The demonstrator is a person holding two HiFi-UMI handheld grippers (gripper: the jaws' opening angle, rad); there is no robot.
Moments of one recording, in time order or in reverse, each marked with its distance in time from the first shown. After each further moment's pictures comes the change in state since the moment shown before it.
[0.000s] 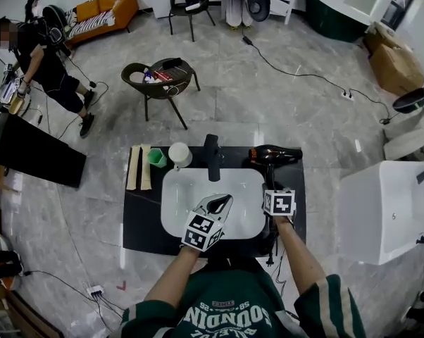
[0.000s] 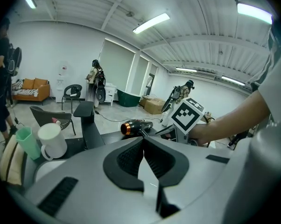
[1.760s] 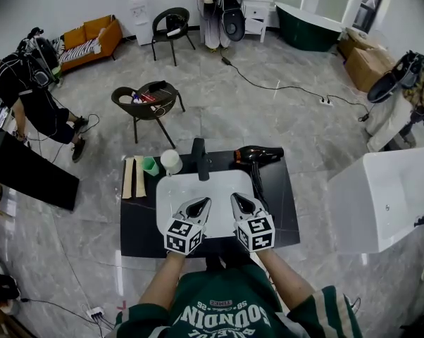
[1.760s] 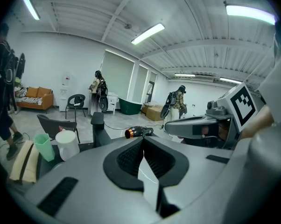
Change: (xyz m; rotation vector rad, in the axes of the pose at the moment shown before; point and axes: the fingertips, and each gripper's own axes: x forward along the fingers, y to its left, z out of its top) left arm -0.070 -0.010 0.011 0.036 -0.100 0.041; right arm -0.155 0.145 0.024 -0.144 -0.493 0.254
